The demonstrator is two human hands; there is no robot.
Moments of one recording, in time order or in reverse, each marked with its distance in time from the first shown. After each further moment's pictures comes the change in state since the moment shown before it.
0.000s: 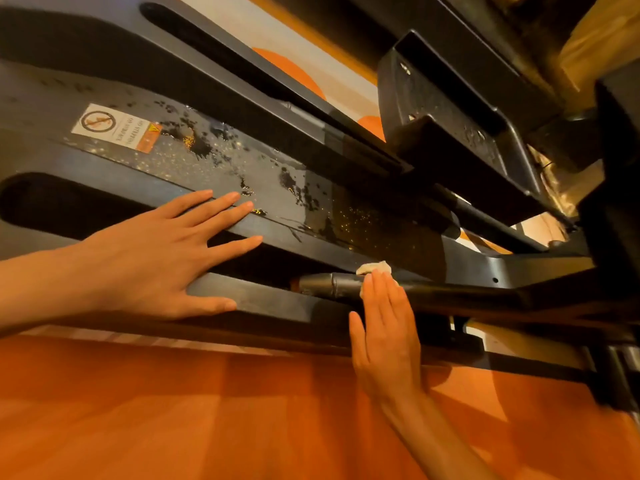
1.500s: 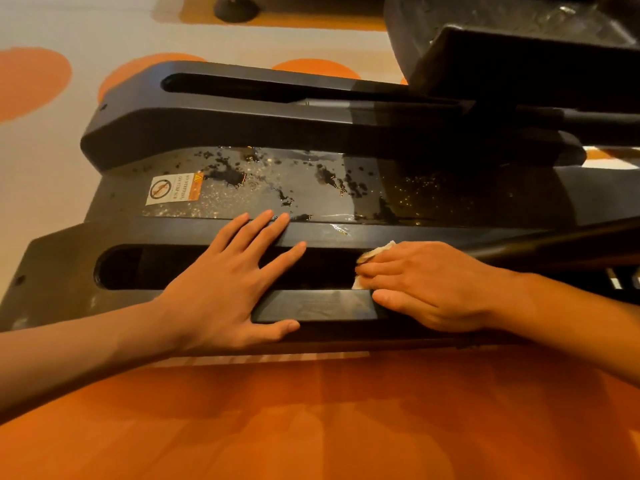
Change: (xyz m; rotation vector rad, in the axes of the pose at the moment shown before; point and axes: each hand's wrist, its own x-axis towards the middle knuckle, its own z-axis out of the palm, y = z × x) left_hand 0.013 0.018 -0.033 0.011 -0.387 -0.060; right_hand 0.085 0.004 -0.007 0.183 -0.376 -0.773
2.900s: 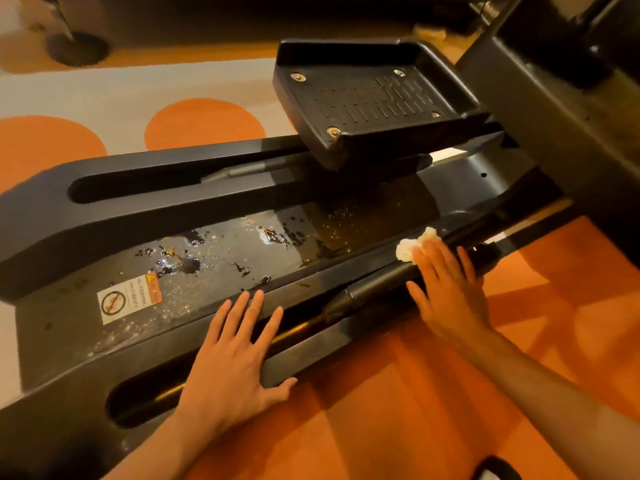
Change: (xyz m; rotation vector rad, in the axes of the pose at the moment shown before) left_hand 0.004 -0.019 0.001 -0.125 0.002 0.127; right_hand -0.082 -0.041 0.004 -0.183 0.137 1.226
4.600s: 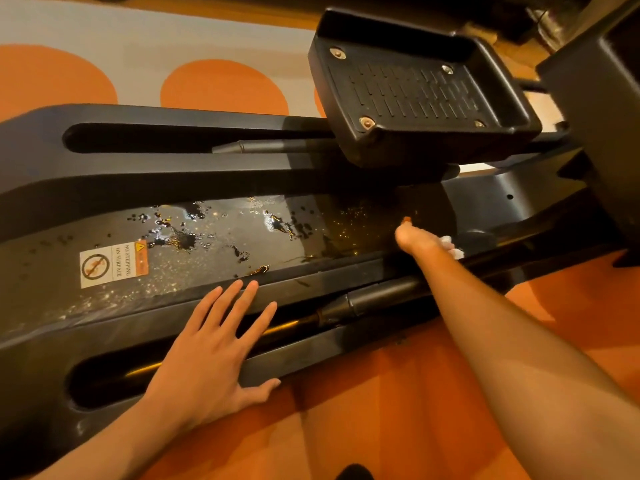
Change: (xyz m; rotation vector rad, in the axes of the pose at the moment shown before) left_hand 0.001 -0.001 0.005 0.014 0.014 -0.013; right_hand 0.173 -0.030 0.014 0.387 -0.692 0.905
